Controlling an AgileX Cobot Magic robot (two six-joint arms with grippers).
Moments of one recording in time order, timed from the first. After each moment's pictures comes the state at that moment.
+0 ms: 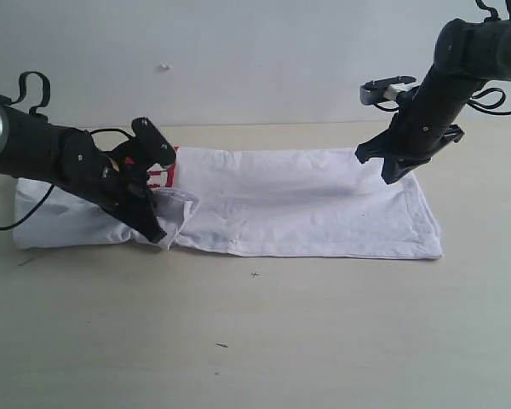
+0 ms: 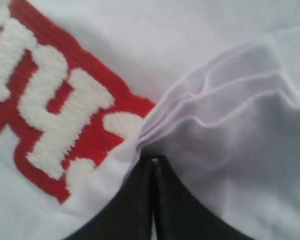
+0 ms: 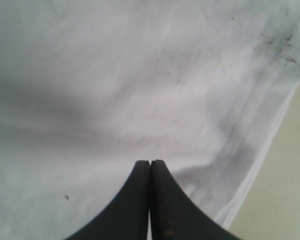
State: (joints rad) left arm -0.36 2.12 -1.25 -0.06 0.16 0.66; right arm -0.04 2.32 -1.83 0.16 0.95 -0.33
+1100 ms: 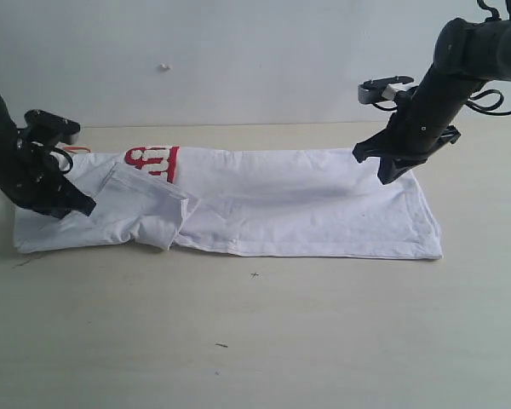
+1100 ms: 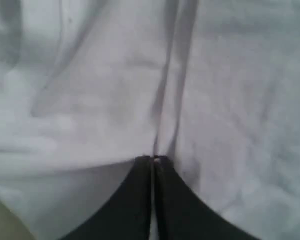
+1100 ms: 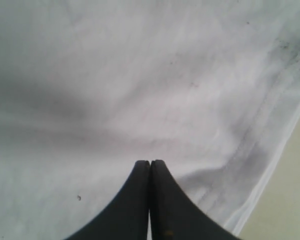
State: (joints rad) left arm -0.10 2.13 -1.34 -0.06 0.50 0.38; right arm -0.04 2.32 -1.83 0.20 0.95 -0.35
